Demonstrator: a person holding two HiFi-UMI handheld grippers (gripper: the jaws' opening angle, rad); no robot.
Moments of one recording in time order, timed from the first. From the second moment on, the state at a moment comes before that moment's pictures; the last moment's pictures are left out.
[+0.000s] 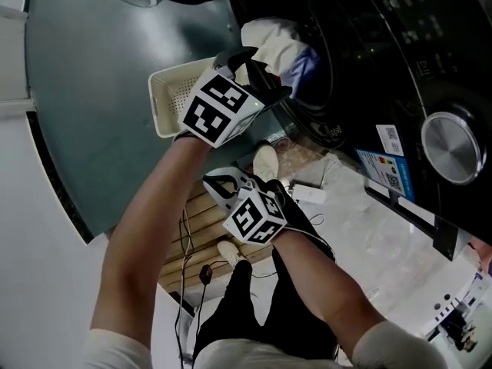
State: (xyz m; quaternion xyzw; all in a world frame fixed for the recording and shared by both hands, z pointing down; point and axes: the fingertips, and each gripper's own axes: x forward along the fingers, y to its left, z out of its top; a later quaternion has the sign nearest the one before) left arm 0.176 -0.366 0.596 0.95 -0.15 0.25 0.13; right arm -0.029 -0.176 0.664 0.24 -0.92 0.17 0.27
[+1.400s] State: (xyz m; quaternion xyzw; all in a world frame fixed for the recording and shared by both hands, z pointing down) left arm 0.267 -0.434 0.735 0.92 -0.09 0.38 0.06; right arm 0.020 -0.213 0.672 0.27 -0.89 0.25 0.27
